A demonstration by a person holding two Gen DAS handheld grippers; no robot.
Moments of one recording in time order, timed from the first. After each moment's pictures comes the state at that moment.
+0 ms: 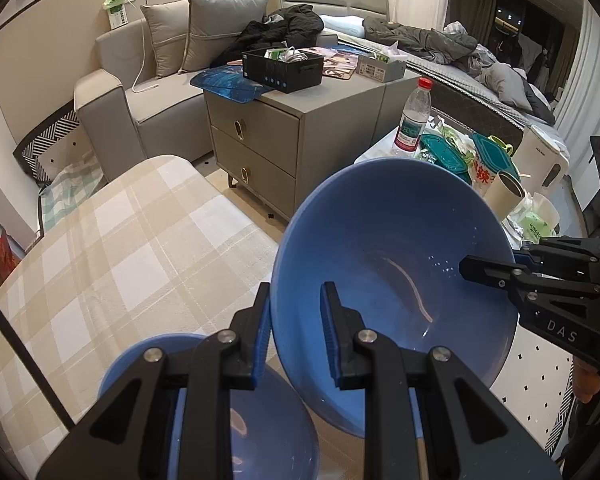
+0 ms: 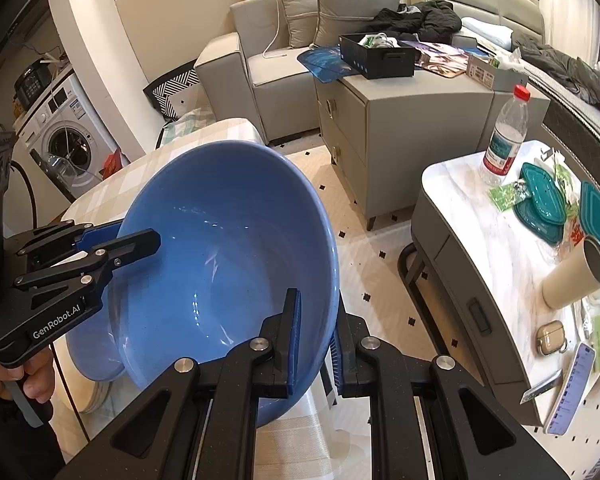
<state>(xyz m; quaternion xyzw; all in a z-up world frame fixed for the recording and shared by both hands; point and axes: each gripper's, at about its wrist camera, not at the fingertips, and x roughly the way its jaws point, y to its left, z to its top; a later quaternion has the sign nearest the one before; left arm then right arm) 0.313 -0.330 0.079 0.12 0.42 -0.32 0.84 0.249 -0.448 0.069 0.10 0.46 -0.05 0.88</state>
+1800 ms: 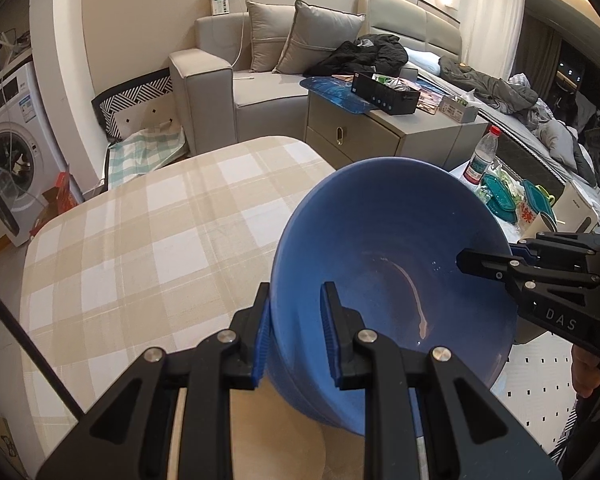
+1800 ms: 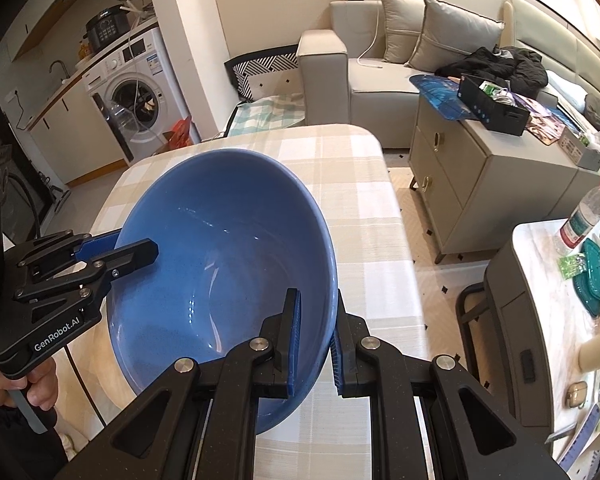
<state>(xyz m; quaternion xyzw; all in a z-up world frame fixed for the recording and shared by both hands) 0.288 -0.163 0.091 0.05 0.42 -0.21 0.88 0.286 -0.295 0.094 0.02 0.46 0.06 0.89</state>
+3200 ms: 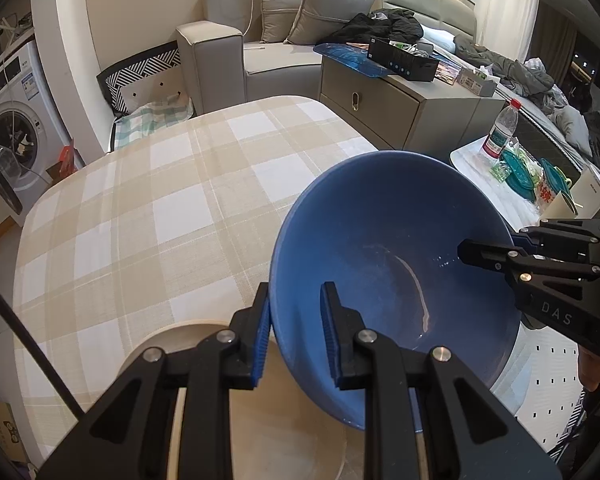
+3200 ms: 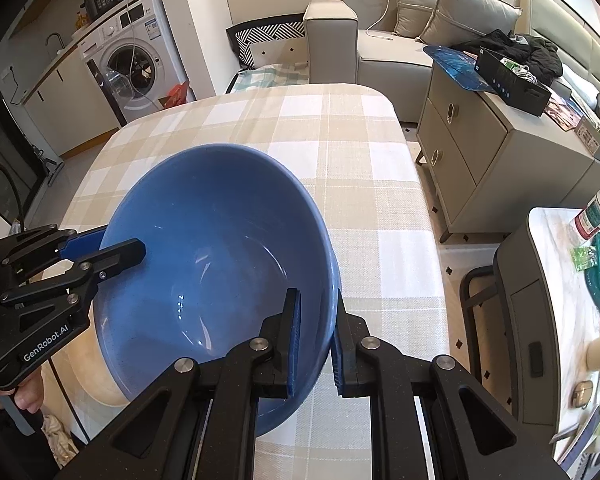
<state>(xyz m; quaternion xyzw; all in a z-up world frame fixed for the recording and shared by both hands) 0.292 -0.159 0.044 0.06 0.46 -0.19 0.87 0.312 -0.286 0.035 -0.01 0.50 0.06 0.86</state>
